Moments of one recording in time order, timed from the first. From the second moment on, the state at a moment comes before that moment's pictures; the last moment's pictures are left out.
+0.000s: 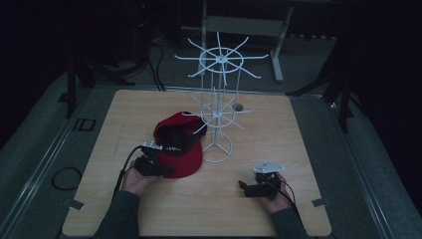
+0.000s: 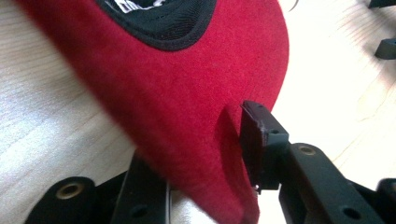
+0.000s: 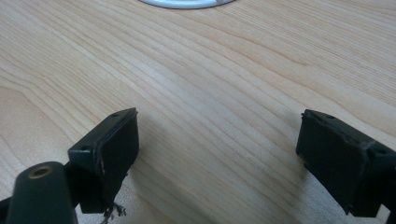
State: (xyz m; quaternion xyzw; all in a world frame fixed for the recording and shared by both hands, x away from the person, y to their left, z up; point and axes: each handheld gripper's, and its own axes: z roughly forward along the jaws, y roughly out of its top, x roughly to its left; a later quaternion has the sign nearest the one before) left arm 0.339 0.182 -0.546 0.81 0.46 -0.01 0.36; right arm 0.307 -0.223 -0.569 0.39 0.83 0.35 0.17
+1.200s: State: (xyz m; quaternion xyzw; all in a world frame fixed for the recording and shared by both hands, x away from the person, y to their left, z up) left arm 0.325 0.222 -0.546 0.73 0.51 0.07 0.45; right arm 0.307 -0.223 -0.569 0.39 0.83 0.35 0.17
